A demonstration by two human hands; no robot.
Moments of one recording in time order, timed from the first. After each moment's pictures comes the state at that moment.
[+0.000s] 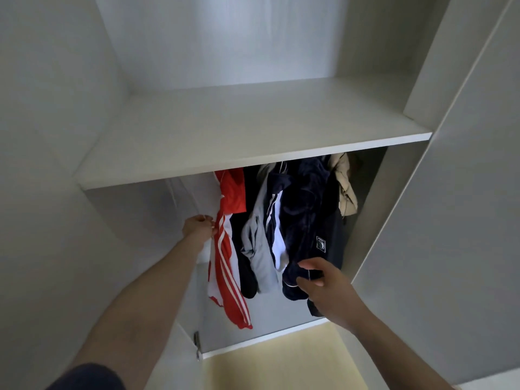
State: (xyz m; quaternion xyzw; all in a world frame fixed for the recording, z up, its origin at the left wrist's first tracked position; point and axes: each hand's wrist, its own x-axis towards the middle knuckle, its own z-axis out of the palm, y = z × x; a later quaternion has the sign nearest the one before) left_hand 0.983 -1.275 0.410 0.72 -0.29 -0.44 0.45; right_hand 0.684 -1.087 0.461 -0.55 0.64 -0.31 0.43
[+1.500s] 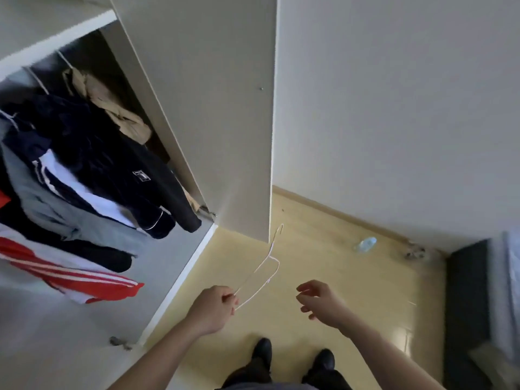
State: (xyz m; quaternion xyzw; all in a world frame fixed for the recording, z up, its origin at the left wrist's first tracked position) left_hand 0.769 -0.876 0.316 0.40 -0.80 -0.42 -0.18; right_hand 0.579 -0.666 0.316 -0.09 0.80 -0.34 0.49
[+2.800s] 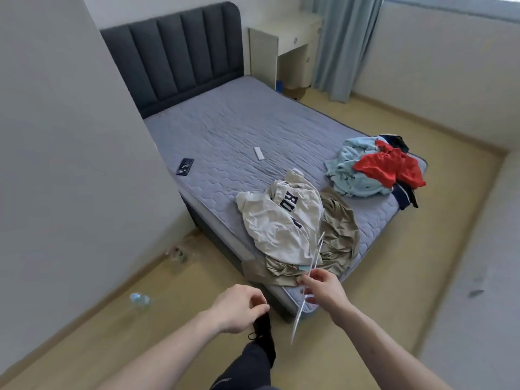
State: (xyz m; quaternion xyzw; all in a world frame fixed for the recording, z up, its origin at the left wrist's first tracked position) left_hand 0.409 -0.151 0.321 -0.34 -0.86 -0.16 -0.35; right_hand 0.519 0.066 0.305 0.44 0.63 -0.63 0.04
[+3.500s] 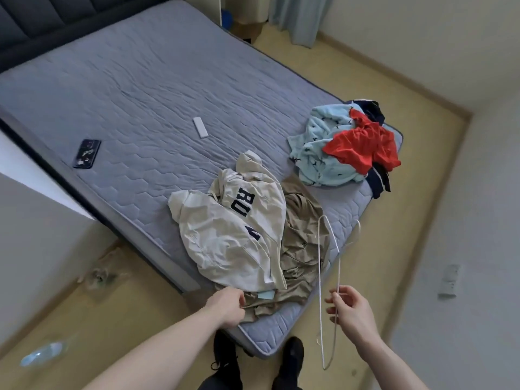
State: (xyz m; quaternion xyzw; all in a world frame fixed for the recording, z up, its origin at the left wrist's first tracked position) left_hand 0.221 0.126 0.122 -0.30 -0.81 -0.02 -0.50; right_hand 0.436 0.319 0.191 0.60 0.58 -0.54 -0.02
